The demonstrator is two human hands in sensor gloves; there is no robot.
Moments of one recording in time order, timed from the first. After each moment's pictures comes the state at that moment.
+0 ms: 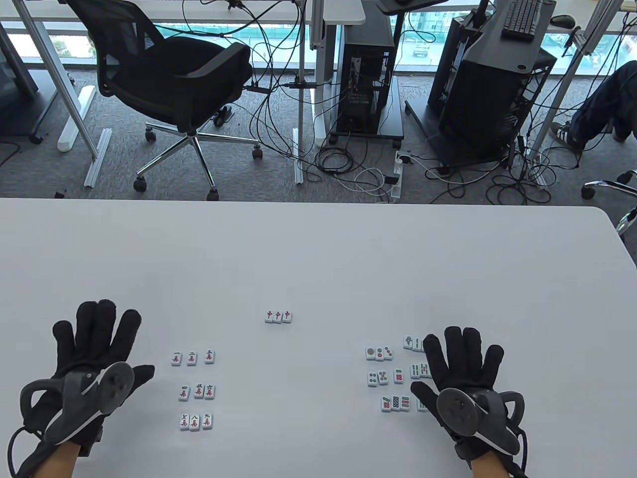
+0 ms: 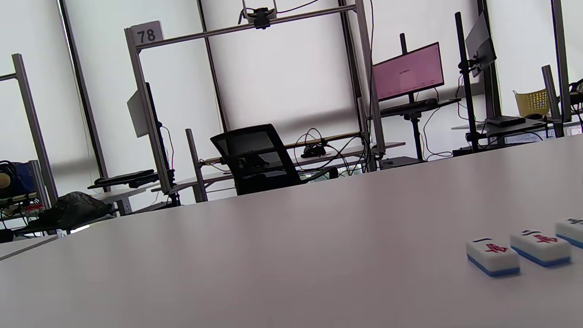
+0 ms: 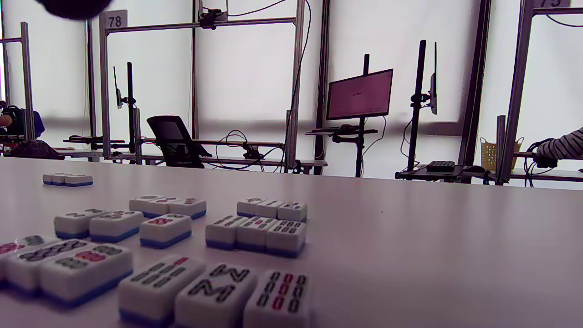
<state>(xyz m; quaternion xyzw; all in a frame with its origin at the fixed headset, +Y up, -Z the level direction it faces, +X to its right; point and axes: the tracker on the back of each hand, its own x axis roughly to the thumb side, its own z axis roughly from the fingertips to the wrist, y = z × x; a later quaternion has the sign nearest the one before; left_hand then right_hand) -0.344 -0.692 -0.217 0.09 0.05 -0.09 0.99 0.237 -0.721 -0.246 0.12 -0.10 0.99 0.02</state>
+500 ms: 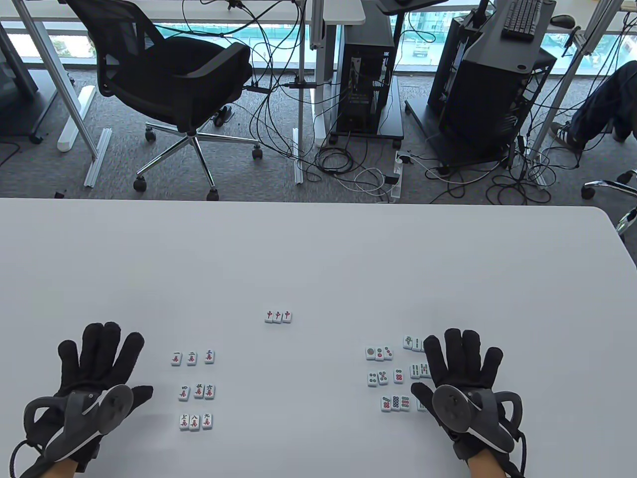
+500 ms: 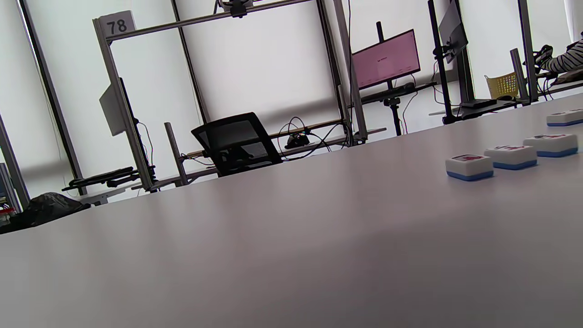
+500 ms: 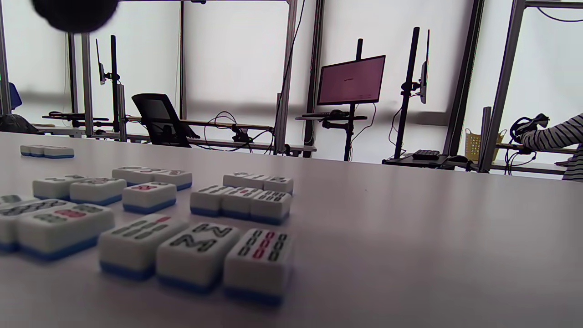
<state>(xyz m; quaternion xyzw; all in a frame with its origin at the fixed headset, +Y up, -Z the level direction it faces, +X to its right) -0.346 -0.731 -0.212 0.08 0.00 -0.12 0.99 0.235 -0.729 -0.251 0.10 -0.07 0.99 -0.01</state>
